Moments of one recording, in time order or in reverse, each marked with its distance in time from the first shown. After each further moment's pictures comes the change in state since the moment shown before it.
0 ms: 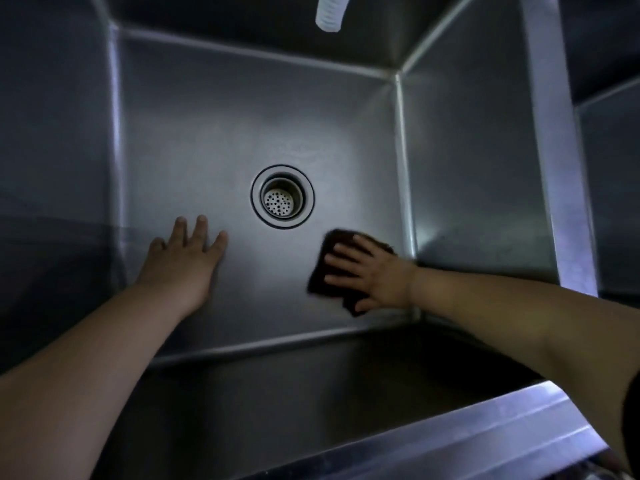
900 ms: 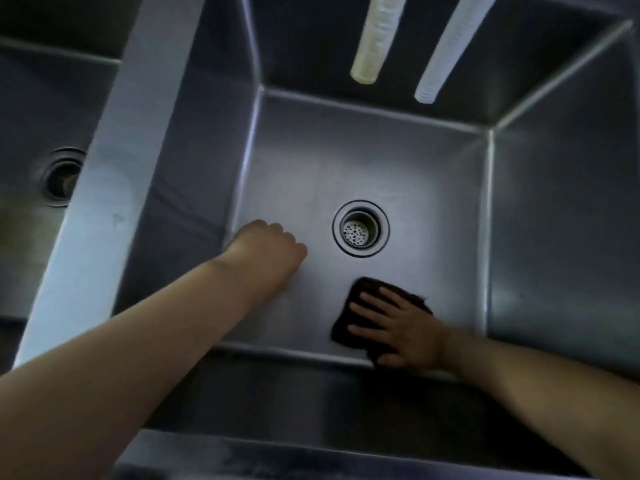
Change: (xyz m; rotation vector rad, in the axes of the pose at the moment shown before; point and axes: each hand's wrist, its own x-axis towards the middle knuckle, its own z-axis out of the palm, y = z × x) left_hand -0.061 0.005 -0.078 0.342 0.173 0.109; right_hand 0.034 -0.040 -0.024 -0.047 0.035 -0.216
